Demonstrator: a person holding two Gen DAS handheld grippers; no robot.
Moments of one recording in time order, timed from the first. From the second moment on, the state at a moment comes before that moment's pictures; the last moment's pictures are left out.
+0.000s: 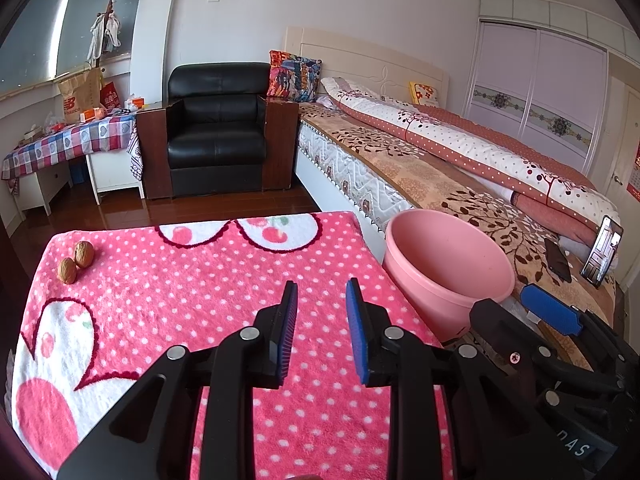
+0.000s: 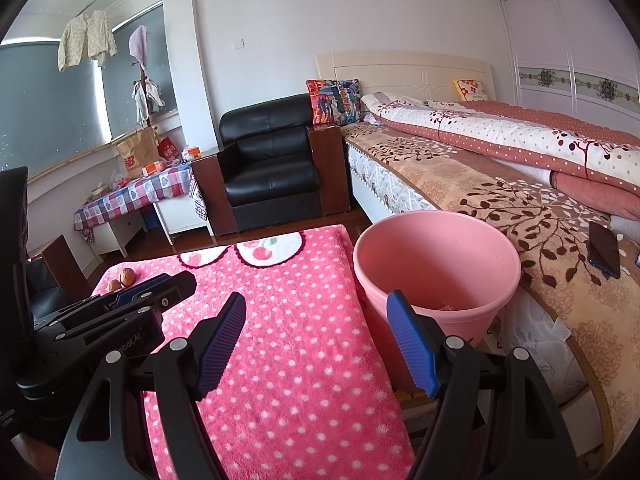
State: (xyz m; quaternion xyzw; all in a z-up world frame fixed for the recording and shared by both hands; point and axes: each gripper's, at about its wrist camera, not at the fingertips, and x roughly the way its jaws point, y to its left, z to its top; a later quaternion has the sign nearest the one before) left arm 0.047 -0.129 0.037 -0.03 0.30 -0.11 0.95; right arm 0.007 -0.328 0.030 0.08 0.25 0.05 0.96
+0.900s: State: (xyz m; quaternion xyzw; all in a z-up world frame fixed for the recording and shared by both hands) left arm 0.046 -0.128 0.037 -0.03 0.29 -0.11 0.95; right arm 0.006 -0.325 0.027 0.08 0.26 0.05 0.96
